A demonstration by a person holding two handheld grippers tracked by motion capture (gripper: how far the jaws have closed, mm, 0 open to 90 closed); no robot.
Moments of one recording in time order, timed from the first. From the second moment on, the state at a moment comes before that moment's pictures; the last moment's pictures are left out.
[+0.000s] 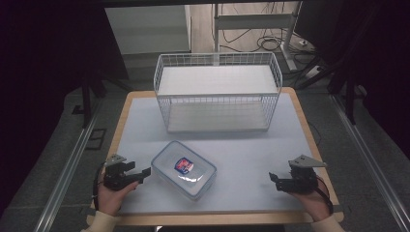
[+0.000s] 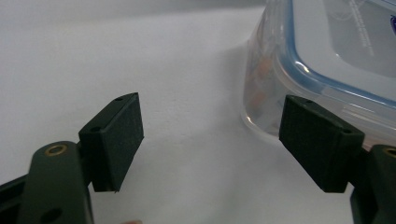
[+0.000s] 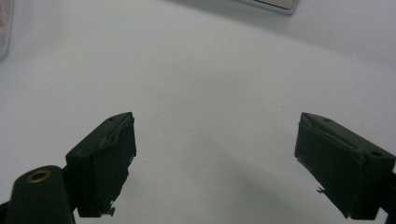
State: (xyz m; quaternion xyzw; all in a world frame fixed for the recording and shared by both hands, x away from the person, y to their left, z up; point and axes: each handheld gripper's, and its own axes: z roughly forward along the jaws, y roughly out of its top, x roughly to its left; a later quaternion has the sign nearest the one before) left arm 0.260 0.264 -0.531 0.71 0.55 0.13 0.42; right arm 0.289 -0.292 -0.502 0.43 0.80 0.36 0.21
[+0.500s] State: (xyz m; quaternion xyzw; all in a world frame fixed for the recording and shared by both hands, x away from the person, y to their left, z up) left arm 0.259 0.260 -0.530 0.71 0.55 0.13 0.42; right arm 0.282 -0.299 -0.501 0.44 0.79 0.35 0.24
